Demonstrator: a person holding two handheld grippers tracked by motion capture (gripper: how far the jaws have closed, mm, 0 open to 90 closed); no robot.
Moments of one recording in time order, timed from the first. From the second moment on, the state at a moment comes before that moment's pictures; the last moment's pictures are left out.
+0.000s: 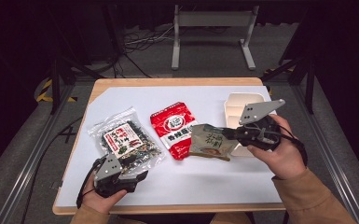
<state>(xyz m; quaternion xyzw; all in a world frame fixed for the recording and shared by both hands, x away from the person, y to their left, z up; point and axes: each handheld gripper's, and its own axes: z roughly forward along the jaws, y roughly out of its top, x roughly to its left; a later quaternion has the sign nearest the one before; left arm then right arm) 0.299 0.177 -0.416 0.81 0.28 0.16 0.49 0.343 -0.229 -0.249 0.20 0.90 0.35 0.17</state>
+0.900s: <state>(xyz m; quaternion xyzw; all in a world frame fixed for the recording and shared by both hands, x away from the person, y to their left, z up) 0.299 0.178 -0.418 0.81 0.28 0.17 0.48 0.379 -0.256 -0.218 0.20 0.89 0.34 0.22</state>
